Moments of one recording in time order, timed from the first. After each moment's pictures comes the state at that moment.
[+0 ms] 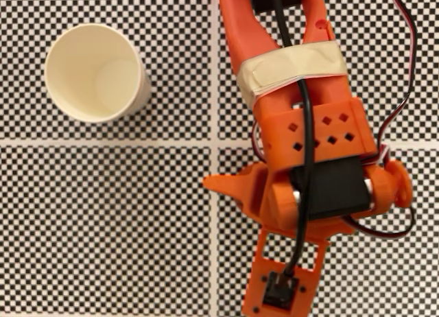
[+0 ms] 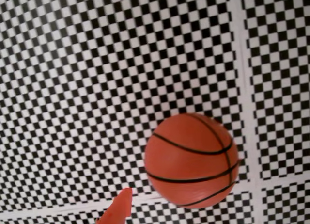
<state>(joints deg) -12.1 46.6 28.3 95.8 -65.4</state>
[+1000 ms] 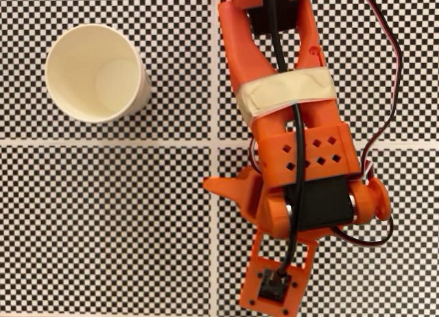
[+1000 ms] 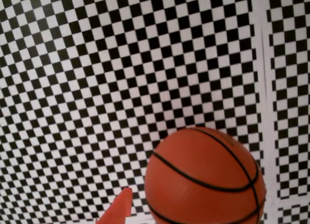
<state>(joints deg) -12.6 36.7 20.2 95.8 -65.3</state>
